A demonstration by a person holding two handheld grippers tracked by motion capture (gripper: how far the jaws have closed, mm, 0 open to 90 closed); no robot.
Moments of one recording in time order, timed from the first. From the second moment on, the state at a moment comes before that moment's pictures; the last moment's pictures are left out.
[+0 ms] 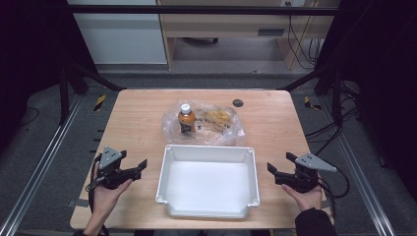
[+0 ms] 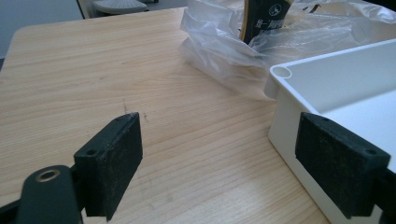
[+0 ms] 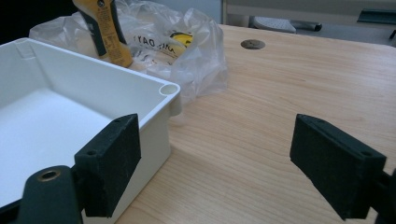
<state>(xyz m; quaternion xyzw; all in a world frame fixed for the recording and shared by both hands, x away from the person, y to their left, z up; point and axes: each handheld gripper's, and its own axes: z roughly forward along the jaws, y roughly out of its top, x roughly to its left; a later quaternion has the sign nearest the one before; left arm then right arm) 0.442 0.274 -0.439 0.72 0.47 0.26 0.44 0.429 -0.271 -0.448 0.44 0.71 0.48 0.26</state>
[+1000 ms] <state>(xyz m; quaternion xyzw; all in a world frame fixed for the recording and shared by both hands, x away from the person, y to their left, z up) 0.447 0.251 -0.431 0.73 0.44 0.25 0.45 0.428 -0.268 -0.446 0.44 0.72 0.48 0.27</state>
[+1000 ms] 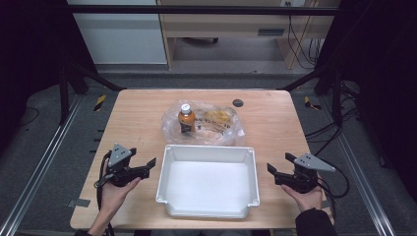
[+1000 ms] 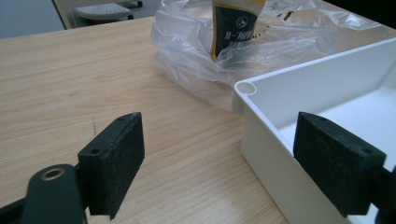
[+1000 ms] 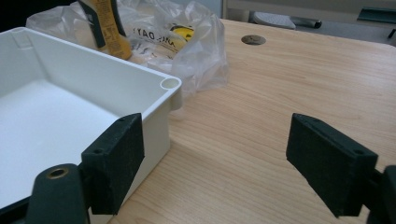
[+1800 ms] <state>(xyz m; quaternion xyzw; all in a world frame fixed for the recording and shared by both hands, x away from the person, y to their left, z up) 0.467 0.231 -0.416 0.74 0.42 0.25 0.46 0.428 -0.268 -0.445 0.45 0.71 0.47 0.27</state>
